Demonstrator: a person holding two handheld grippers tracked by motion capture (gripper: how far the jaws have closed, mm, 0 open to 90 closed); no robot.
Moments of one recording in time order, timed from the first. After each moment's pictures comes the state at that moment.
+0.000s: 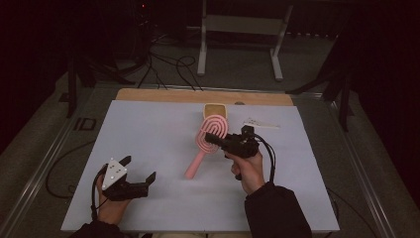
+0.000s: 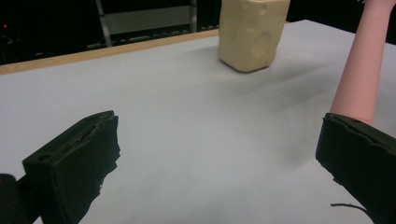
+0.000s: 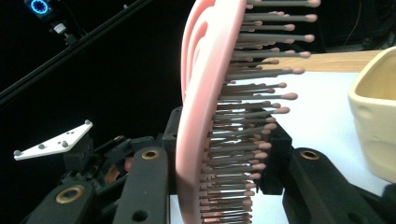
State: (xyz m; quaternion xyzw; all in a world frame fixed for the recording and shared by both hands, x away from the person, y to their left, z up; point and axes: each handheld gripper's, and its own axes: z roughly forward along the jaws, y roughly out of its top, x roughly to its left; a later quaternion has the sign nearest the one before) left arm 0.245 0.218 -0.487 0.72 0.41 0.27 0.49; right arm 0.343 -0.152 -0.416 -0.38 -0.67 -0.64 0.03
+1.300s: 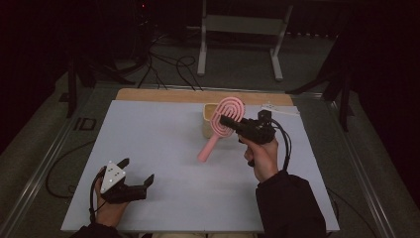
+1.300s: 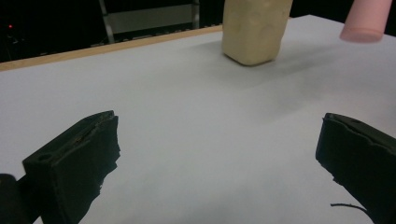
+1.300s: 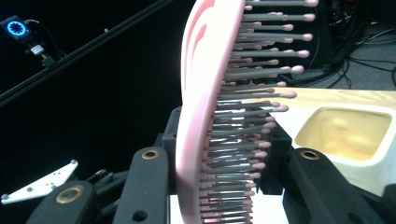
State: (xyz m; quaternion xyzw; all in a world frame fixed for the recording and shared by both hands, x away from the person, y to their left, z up) left arm 0.241 0.220 -0.493 0.72 0.41 0.27 0.48; right arm 0.356 -0.182 -0.371 -0.40 -0.65 -0.64 -0.02
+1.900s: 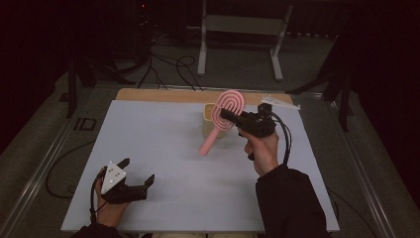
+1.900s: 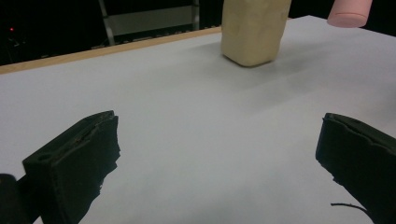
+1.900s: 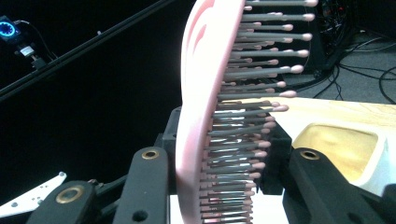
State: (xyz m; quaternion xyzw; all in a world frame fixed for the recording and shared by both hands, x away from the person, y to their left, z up) left arm 0.240 0.219 -0.492 0.72 0.41 0.28 0.49; right arm 0.366 -0.180 -0.360 -0.40 -0.66 -0.64 -0.04
